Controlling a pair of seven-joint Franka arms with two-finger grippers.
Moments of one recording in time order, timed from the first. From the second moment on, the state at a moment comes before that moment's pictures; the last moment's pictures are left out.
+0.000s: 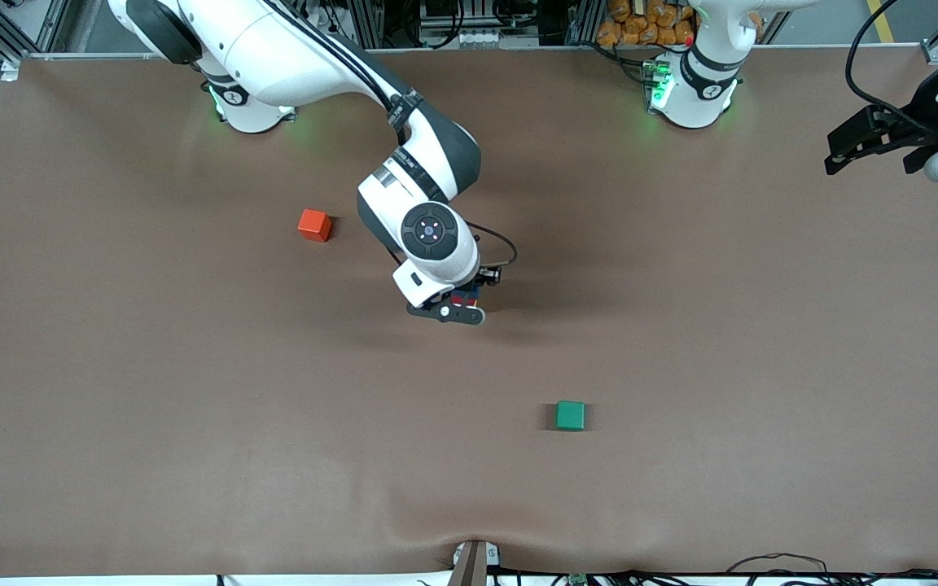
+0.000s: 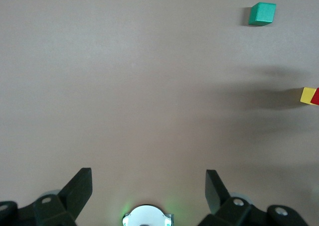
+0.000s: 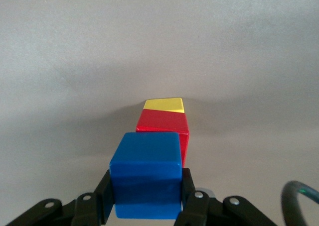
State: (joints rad) left arm 0.01 -0.05 -0.12 -1.49 0.02 1.41 -0.12; right arm 0.59 0.76 0.18 -1.26 0.09 1.92 0.88
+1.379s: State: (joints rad) left arm 0.01 -0.05 -0.12 -1.49 0.02 1.41 -0.12; right arm 0.59 0.76 0.18 -1.25 0.08 1.91 0.96
